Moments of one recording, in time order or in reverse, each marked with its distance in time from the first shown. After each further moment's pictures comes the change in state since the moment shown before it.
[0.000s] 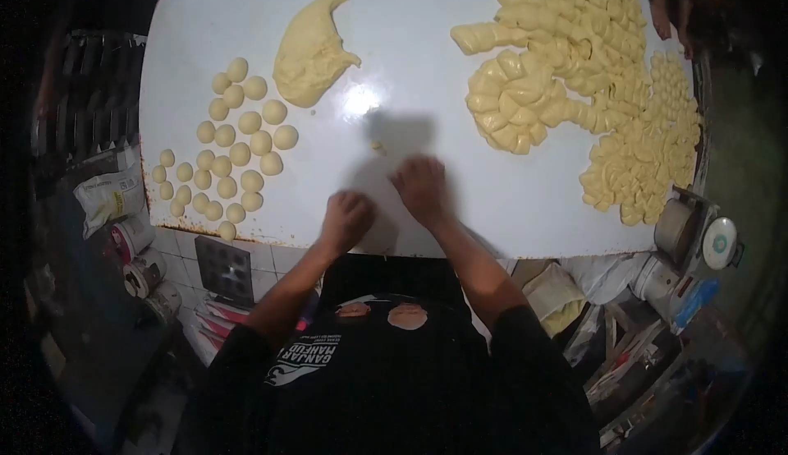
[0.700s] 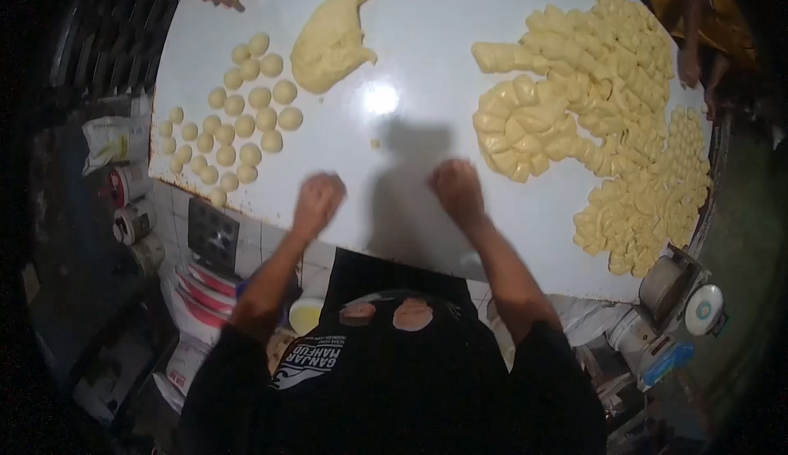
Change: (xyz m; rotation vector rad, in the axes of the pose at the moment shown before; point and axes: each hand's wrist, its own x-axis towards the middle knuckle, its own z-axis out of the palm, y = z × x) left_hand -0.005 -0.010 -0.004 0.013 0.217 0.078; right_hand 0.030 0.074 -0.028 0.201 -0.208 -0.362
